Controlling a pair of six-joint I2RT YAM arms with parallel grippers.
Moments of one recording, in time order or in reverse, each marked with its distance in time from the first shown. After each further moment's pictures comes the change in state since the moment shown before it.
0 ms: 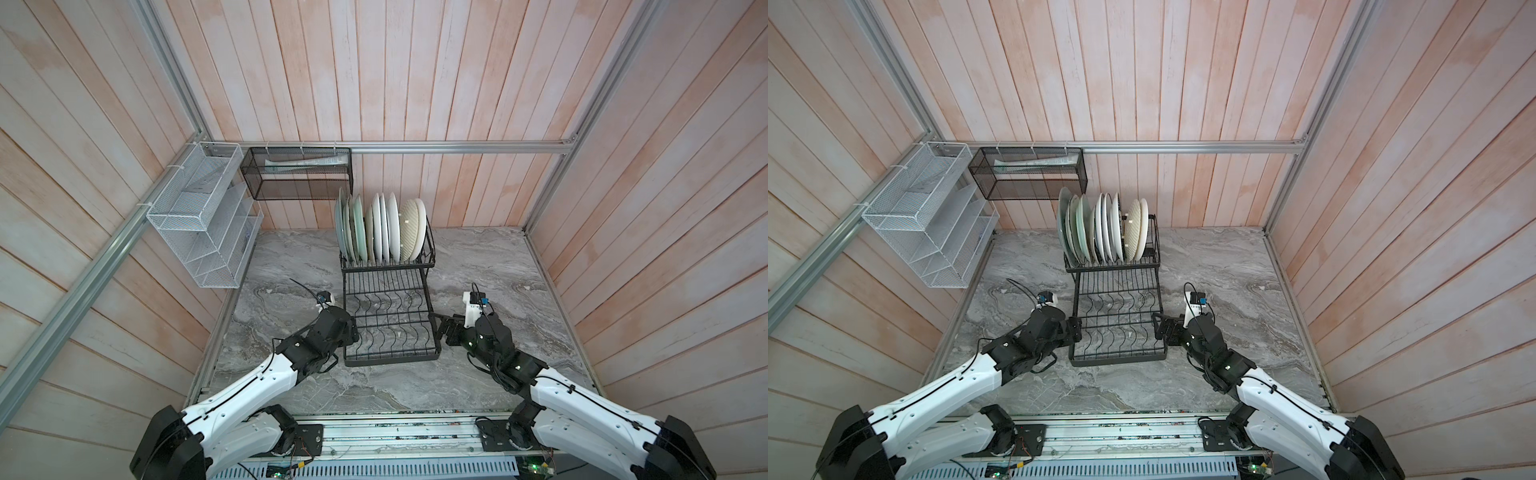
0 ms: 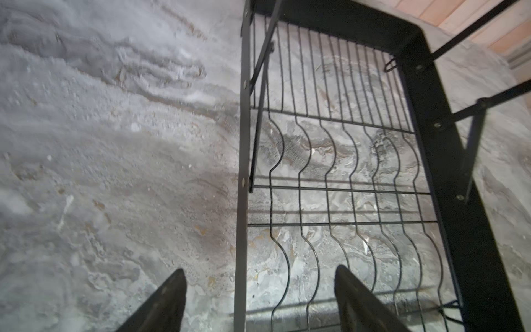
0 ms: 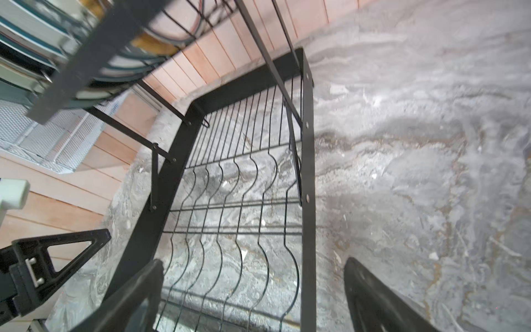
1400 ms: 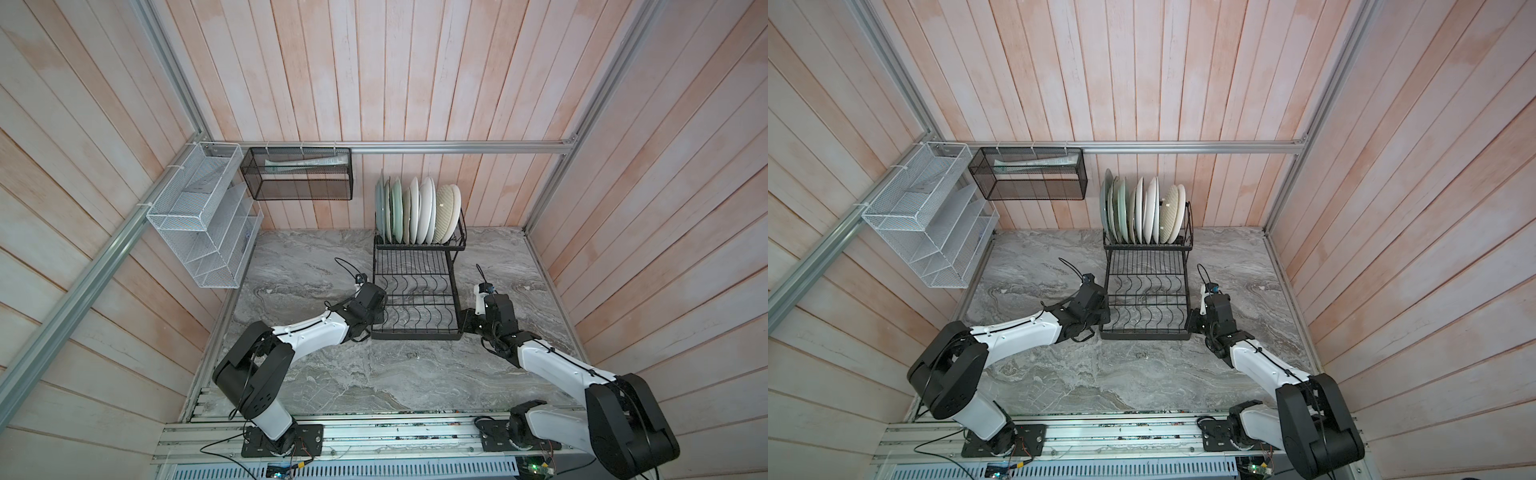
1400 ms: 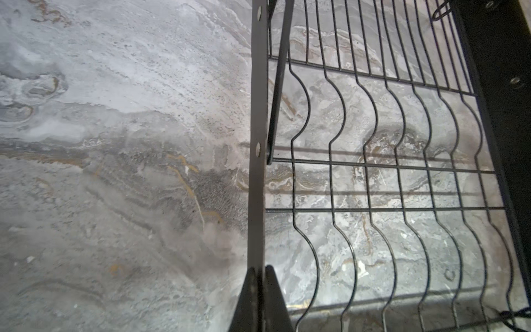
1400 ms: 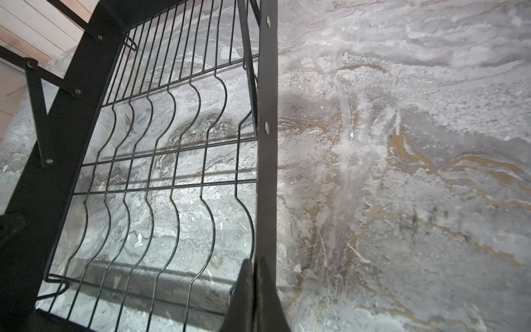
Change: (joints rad) left arm -0.041 0.622 0.246 0.234 0.049 0.023; right arm -0.367 0.379 0.034 -0.004 -0.250 -0.150
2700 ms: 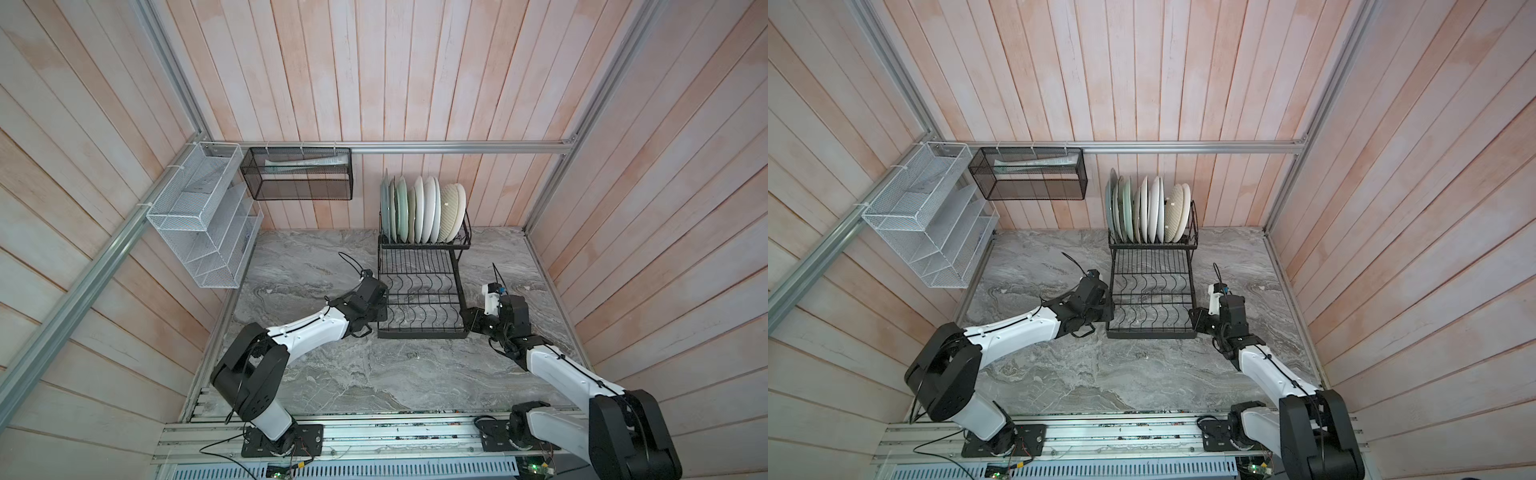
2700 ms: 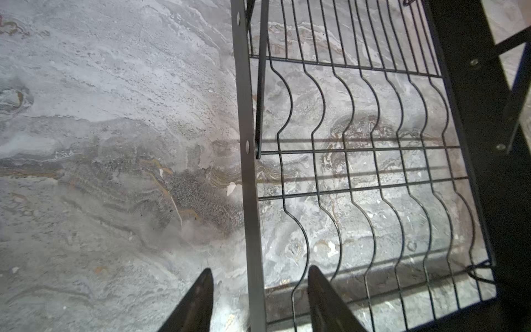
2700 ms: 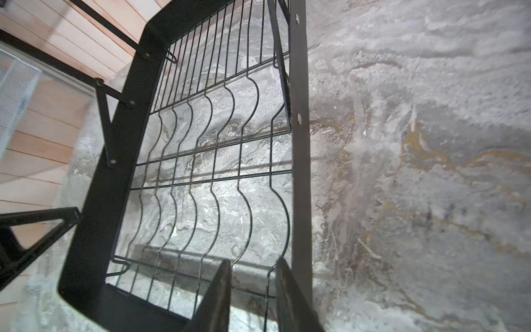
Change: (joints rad) left arm 0.002 0.031 0.109 -0.082 0.084 0.057; right arm -0.161 -0.061 -0.029 0.009 -0.225 0.005
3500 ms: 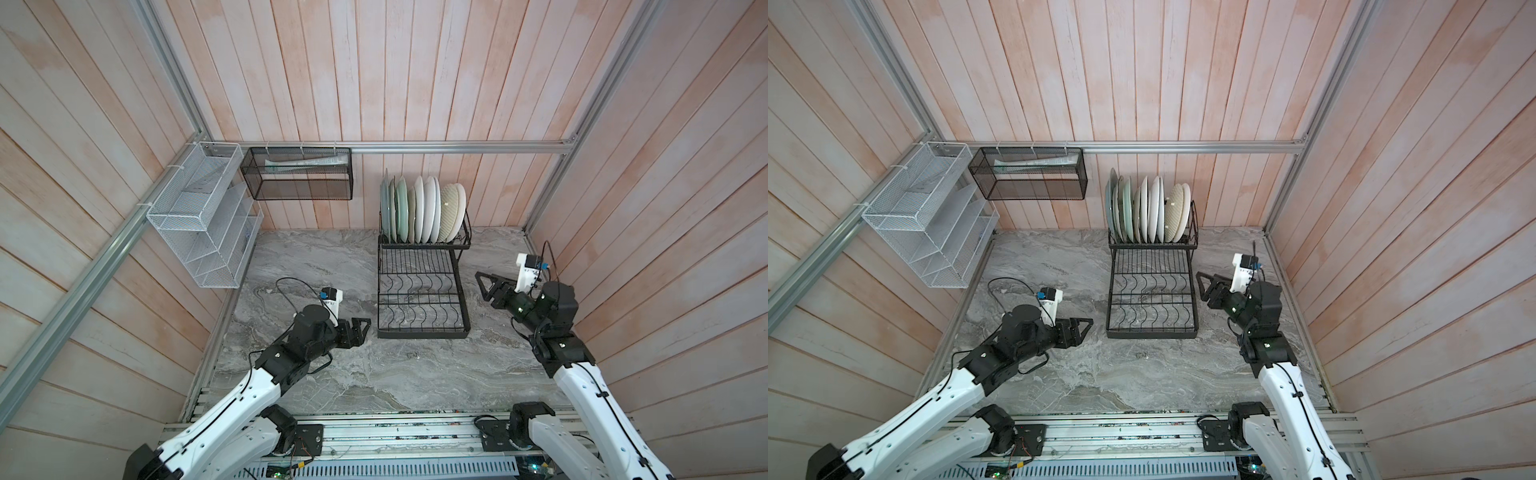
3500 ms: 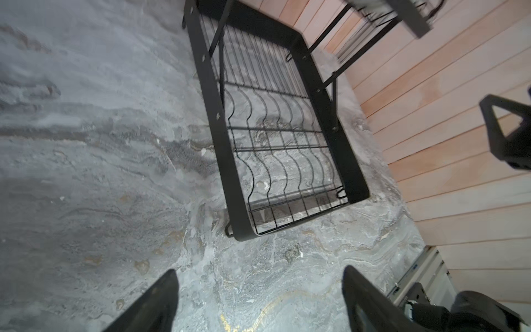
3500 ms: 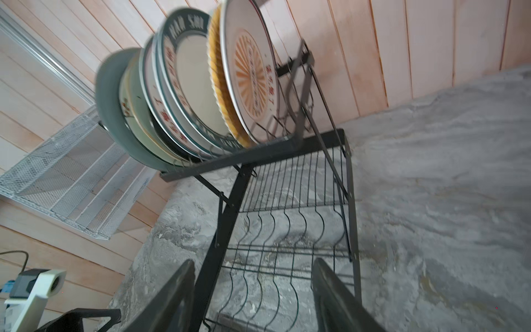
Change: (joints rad) left arm 0.091 -0.679 -0.381 -0.014 0.290 0.044; right arm -0.077 -0.352 0.162 -0.120 -0.075 0.059
